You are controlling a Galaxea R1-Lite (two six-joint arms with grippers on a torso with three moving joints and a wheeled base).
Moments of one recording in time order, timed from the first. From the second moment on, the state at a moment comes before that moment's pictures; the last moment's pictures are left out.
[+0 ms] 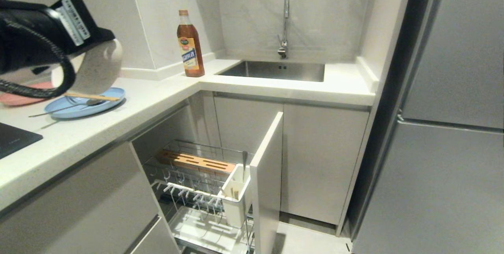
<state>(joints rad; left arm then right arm) -0.38 1.35 -1.38 0.14 0.32 -0.35 0.00 0.00 0.00 0.00 -0.02 0.07</state>
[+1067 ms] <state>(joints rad) -0.29 2.05 -1.46 -0.42 0.21 -1.17 0.00 0.00 0.00 0.00 -0.02 0.07</state>
